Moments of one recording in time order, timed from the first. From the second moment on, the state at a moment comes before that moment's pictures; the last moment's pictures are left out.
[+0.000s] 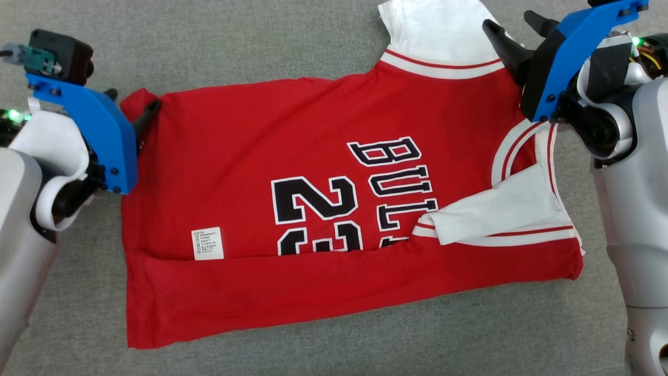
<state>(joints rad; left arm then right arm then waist) -0.82 0.60 -0.57 0.35 -0.73 -0.05 0.60 -0.94 -0.21 0.13 0.43 0.37 0.13 0.60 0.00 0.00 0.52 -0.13</state>
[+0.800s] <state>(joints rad) -0.86 0.49 -0.66 0.20 -0.70 -0.06 0.56 -1.20 -0.27 -0.02 0.71 0.09 0.13 0.62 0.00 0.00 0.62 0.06</state>
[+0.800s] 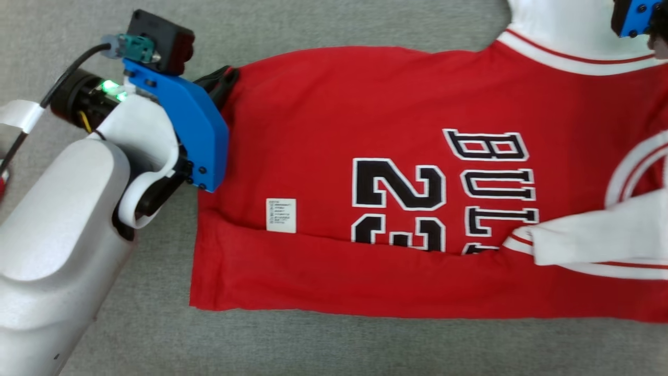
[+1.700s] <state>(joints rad) -0.77 0.49 -0.63 0.27 -0.66 -0.03 0.28 -1.09 -0.30 0.02 0.65 0.33 0.13 0.48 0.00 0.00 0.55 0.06</state>
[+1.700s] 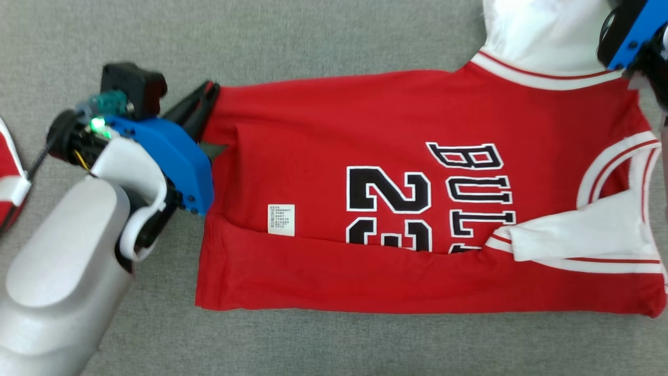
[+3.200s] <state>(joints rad) -0.32 0.35 -0.56 0.43 -0.70 0.09 -0.25 -0.11 -0.16 -0.18 -0.04 0.50 0.13 0.71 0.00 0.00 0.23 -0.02</state>
